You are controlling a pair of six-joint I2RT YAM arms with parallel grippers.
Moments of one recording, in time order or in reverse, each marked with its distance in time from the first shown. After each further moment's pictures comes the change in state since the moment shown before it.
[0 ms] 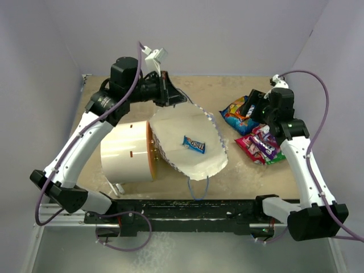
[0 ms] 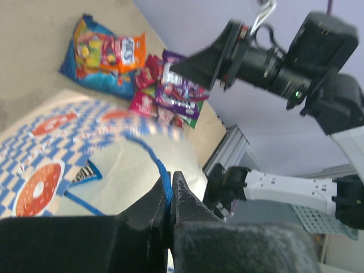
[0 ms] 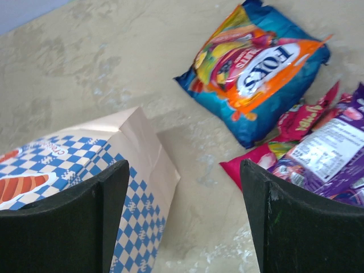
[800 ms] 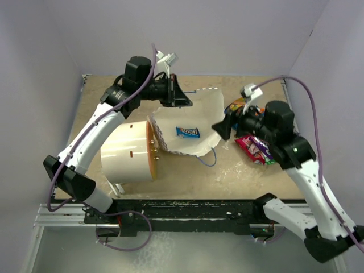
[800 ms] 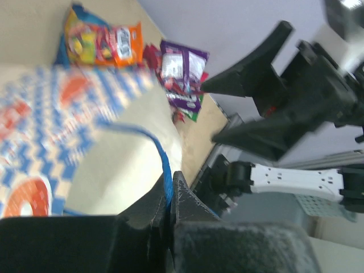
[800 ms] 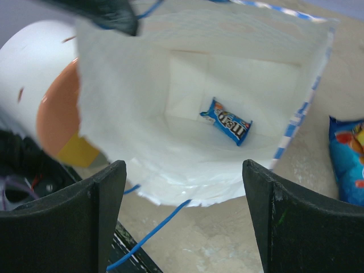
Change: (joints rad) left arm 0.020 0.143 0.080 -0.018 0.106 0.018; right arm 0.295 -0.158 0.058 0.001 -0.284 -0.213
